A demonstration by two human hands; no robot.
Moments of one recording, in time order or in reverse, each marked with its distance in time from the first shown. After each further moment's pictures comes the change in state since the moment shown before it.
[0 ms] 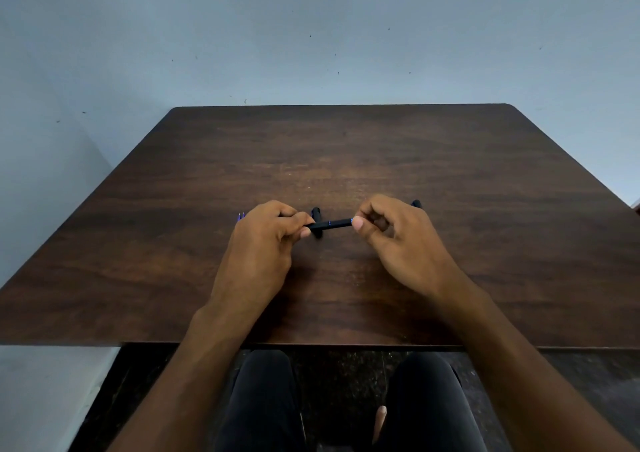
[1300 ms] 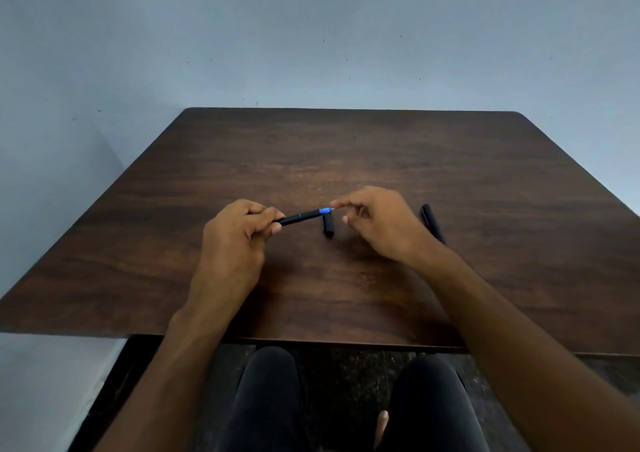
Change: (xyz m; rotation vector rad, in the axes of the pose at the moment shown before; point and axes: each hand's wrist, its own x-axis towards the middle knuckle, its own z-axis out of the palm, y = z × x) left_hand -0.012 -0.033 -0.021 0.035 0.138 -0.099; right_hand 0.048 -0.002 0.021 -0.138 -0.174 0.074
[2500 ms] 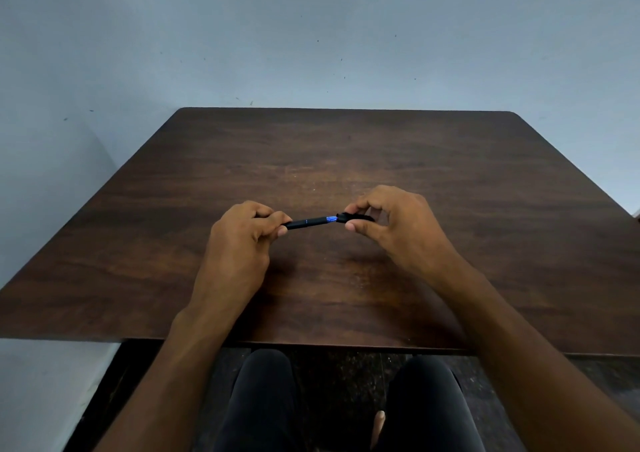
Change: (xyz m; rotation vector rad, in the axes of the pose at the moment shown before) left_hand 0.001 0.008 0.009 0.029 -0.082 -0.001; right_hand -0.026 0.005 -0.017 -0.021 0.159 -0.099
